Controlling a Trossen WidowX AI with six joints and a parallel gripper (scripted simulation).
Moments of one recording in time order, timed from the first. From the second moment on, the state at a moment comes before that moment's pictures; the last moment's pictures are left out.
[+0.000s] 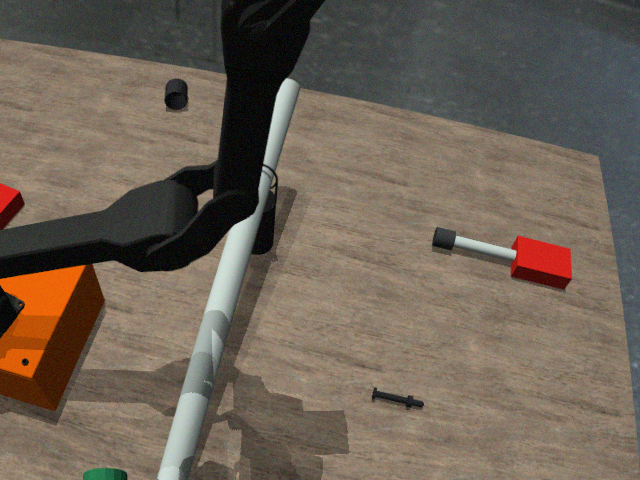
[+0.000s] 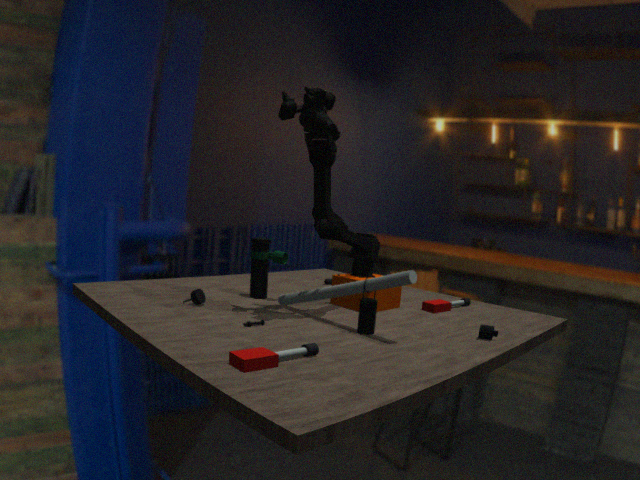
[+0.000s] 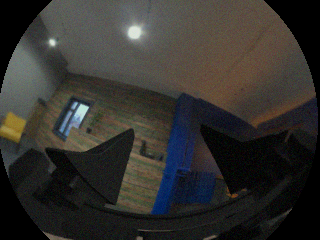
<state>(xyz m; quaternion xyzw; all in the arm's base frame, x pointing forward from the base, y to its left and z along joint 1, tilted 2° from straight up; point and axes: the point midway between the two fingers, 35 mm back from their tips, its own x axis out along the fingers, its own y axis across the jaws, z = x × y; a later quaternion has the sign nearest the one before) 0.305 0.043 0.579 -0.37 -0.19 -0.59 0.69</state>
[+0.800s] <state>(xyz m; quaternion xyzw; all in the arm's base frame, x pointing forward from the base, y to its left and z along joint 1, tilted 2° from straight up) 0.074 -0.012 0.593 -0.03 -0.30 -0.46 0.84</state>
